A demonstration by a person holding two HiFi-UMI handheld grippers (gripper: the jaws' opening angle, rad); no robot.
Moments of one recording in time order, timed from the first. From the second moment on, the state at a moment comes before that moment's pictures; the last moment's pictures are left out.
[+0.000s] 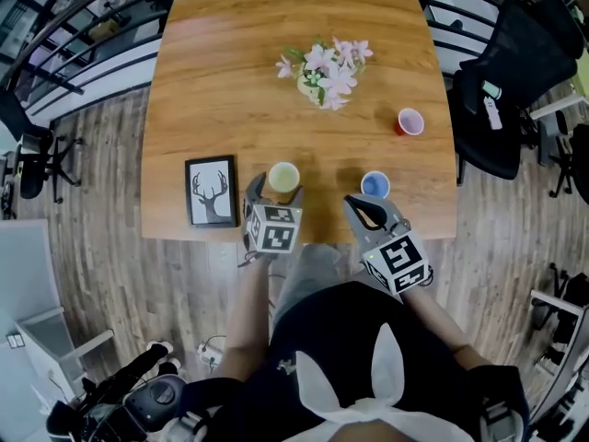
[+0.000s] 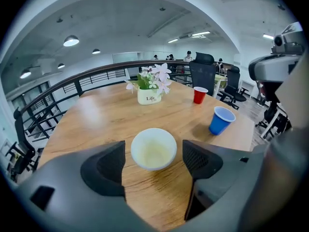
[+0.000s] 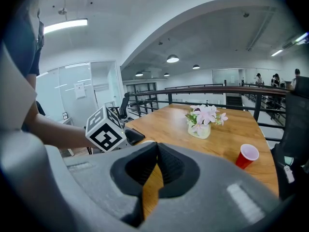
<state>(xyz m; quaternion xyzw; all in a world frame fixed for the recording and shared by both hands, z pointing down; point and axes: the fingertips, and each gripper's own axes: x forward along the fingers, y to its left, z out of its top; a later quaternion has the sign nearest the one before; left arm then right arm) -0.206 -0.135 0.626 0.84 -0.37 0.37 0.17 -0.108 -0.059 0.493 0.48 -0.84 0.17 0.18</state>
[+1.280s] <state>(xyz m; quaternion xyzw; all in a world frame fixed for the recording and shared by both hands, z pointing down) -0.206 -0.141 0.641 0.85 -0.35 0.36 0.17 -0.115 -0.061 0.503 0.50 -0.83 0.18 0.18</state>
